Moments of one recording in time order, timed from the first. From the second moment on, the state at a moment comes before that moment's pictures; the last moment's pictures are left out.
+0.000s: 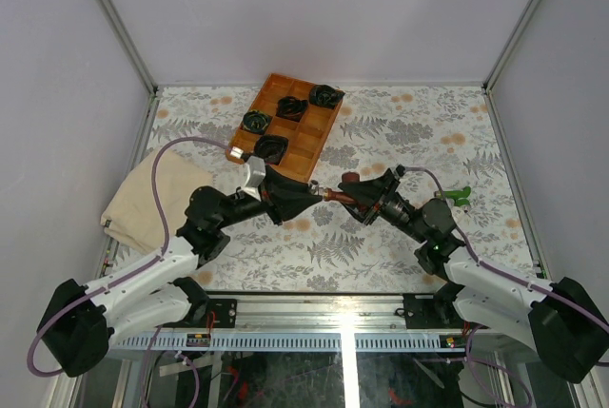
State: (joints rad) left arm -0.72 0.95 0.51 0.74 0.57 -0.38; right arm 0.67 0.94 0.27 0.90 -0.29 1.90
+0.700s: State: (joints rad) left arm -0.72 0.88 0.38 0.97 0.50 -0.41; right arm 0.67 0.81 0.35 0.70 -0.34 1.78
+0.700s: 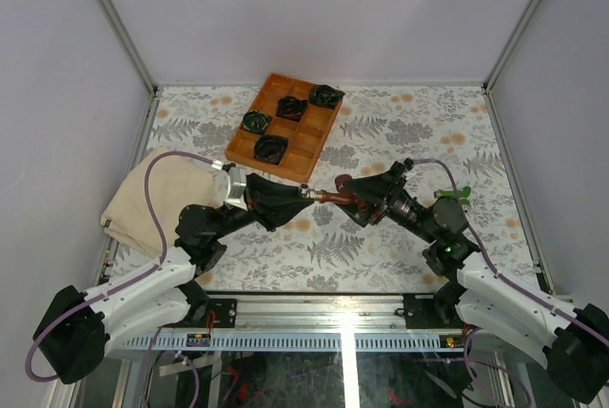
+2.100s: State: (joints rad) left arm -0.60 0.57 0.23 0.18 0.13 -0.97; right arm 0.67 1.74 1.16 -0.34 -0.24 -0.13
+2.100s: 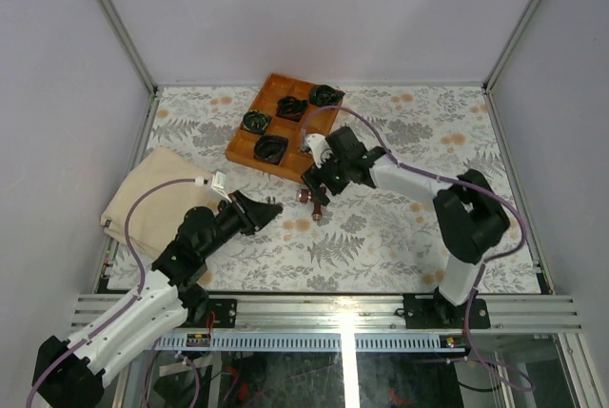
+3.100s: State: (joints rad) left arm -0.59 0.77 0.16 0.26 0.25 -1.07; right arm 0.88 1.45 0.66 -0.14 0.11 0.67
